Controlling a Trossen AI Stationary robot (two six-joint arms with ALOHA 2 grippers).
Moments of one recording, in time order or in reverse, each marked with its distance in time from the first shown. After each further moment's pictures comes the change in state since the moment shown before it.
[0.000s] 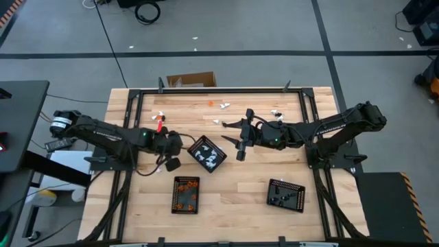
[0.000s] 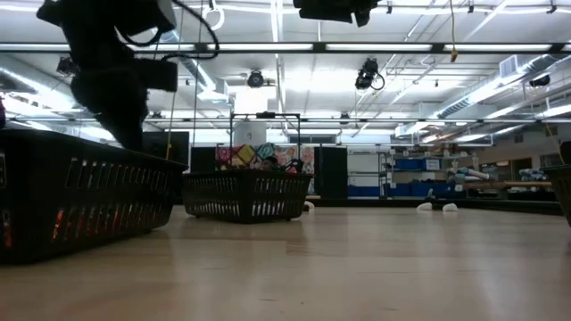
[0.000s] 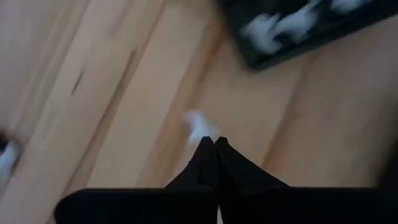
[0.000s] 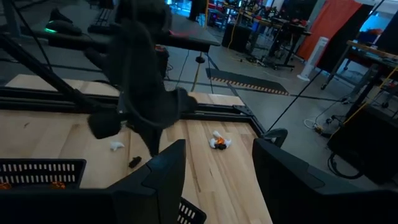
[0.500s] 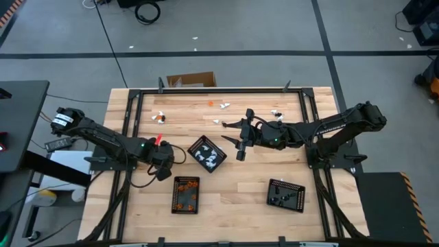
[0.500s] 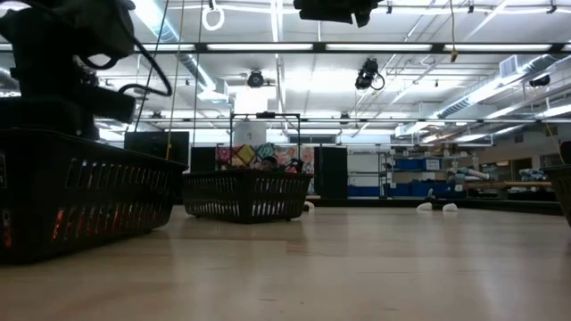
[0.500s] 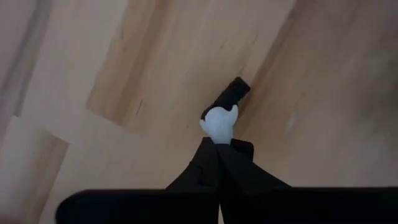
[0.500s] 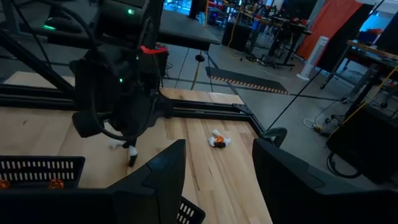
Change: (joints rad) left arm -0.173 0.002 -0.120 -0.068 0.076 -0.266; right arm -0.004 0.000 0.000 -0.007 0.000 -0.004
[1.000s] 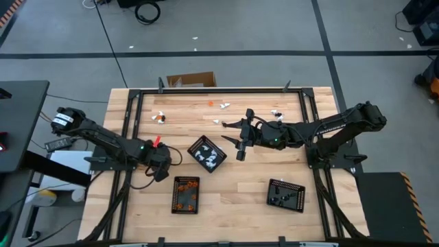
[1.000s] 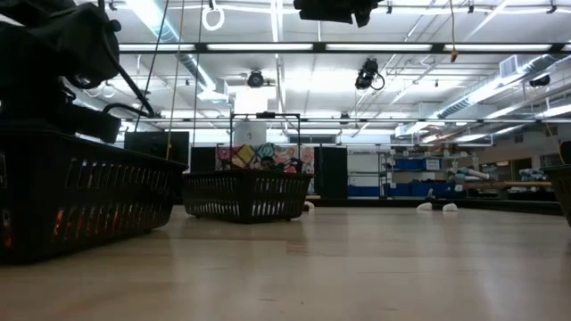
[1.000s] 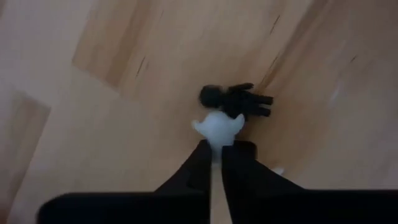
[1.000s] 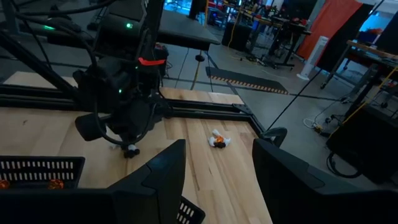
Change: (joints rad) left arm -0.018 0.002 -0.095 0.042 0.037 -0.082; right arm 0.000 0.000 0.000 0.000 0.000 0.000
